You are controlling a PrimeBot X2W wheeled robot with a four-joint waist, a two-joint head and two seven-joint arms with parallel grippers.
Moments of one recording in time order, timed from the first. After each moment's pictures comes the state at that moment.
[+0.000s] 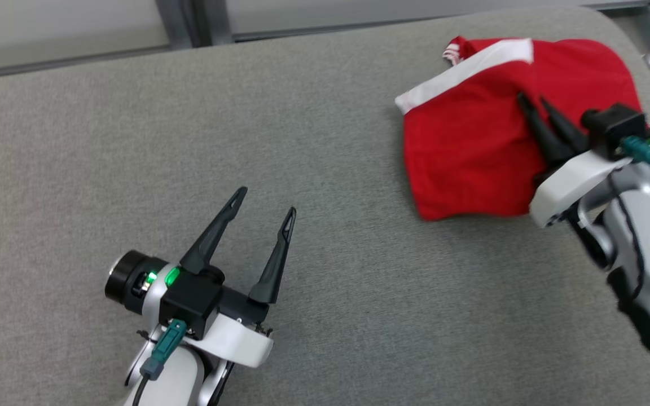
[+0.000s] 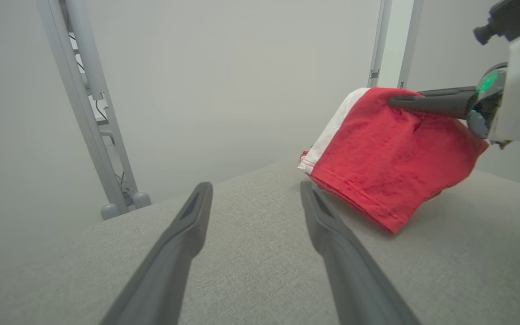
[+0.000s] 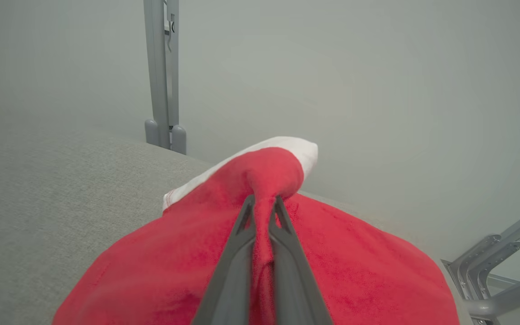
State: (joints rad) left arm -0.20 0.10 -0.33 0.07 -0.06 -0.03 -0.26; right arm -0.79 -0.28 0.49 0.72 0.32 0.13 -0.26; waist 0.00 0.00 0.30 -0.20
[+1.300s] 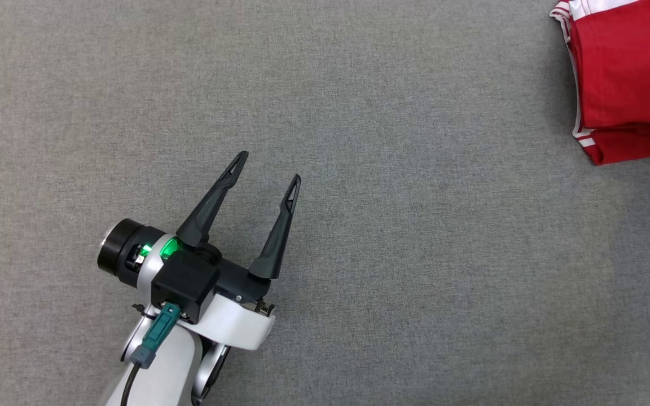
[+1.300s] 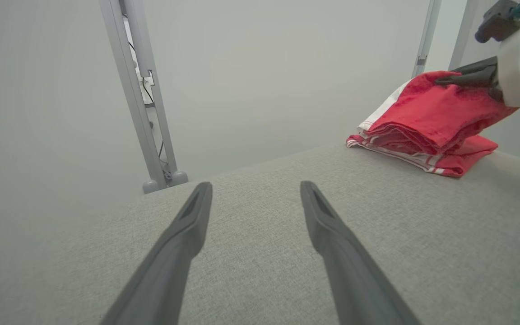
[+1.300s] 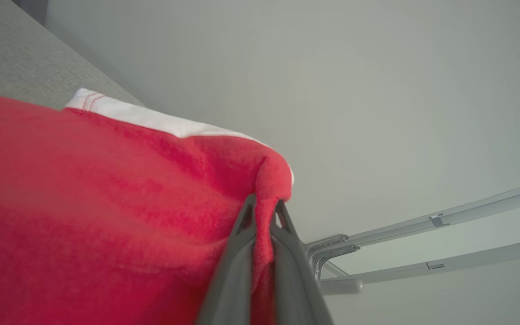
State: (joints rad) left arm -0.29 0.12 -0.35 0.01 -0.08 -0.02 -0.26; right arm -1.09 -0.52 0.30 1.06 -0.23 0.13 -0.26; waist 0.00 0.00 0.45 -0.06
